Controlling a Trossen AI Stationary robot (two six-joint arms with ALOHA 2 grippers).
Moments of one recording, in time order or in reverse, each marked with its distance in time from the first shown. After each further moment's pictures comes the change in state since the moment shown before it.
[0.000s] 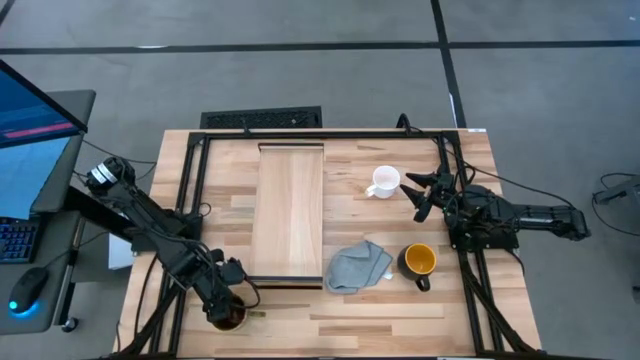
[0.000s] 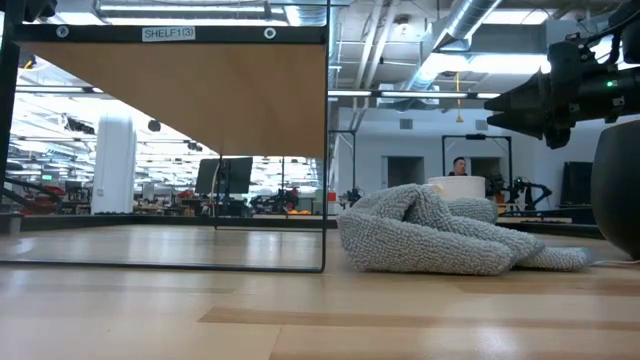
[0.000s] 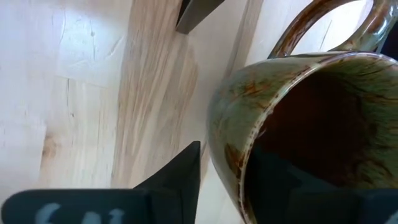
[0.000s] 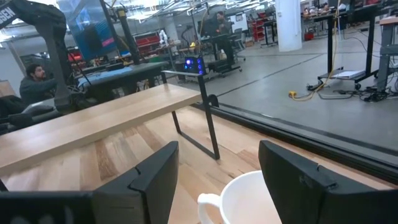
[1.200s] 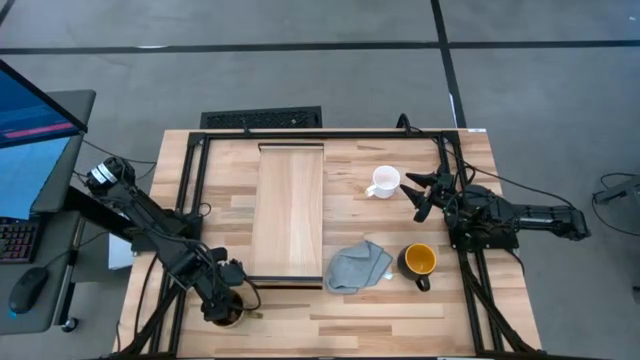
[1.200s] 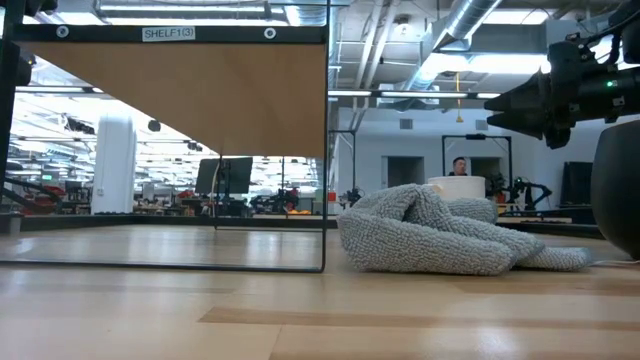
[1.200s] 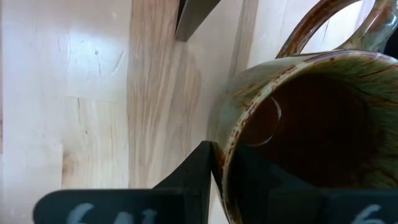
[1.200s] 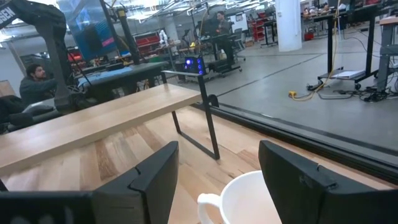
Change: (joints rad) left arm 0.000 0.000 -0.001 -0.005 -0.016 0.124; right arm 0.000 0.000 0.000 0.000 0.000 0.000
